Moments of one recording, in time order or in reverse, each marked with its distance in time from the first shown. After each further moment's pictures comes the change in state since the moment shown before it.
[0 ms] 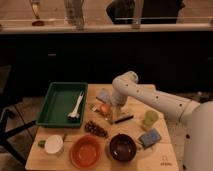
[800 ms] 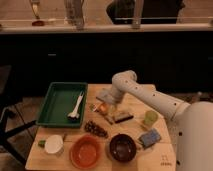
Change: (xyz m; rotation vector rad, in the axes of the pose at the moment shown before) arm -0.045 -0.018 0.016 -0.024 -0.180 -0.239
